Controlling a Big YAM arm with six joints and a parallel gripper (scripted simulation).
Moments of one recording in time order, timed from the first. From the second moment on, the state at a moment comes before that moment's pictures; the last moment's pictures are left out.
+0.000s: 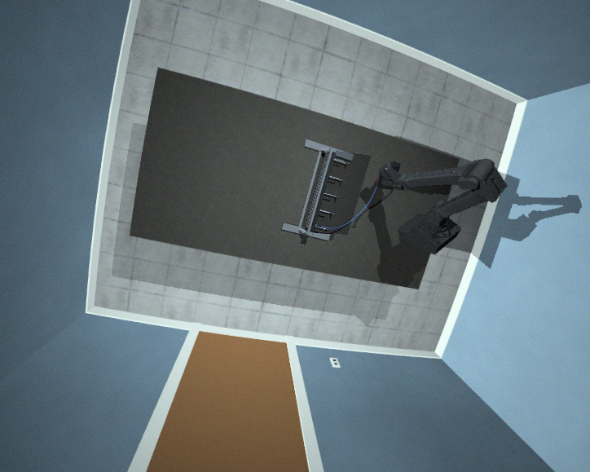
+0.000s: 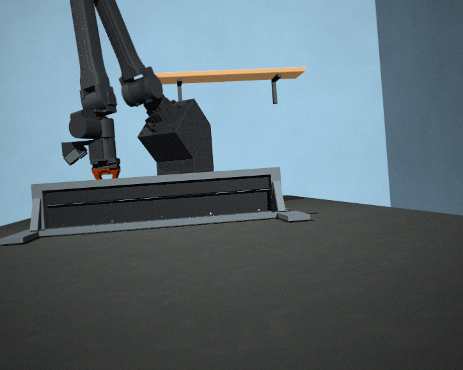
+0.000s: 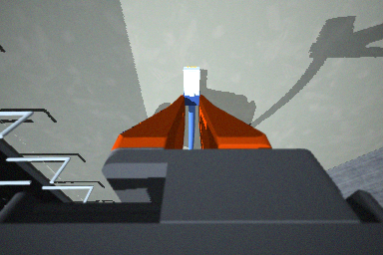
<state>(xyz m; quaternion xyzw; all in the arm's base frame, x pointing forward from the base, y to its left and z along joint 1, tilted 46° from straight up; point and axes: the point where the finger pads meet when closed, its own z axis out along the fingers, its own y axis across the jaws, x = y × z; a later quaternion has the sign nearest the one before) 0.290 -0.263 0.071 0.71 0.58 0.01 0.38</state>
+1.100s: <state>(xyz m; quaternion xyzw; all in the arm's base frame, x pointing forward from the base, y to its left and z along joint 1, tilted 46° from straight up) 0.288 -0.262 0.074 0.71 0.58 0.01 0.39</state>
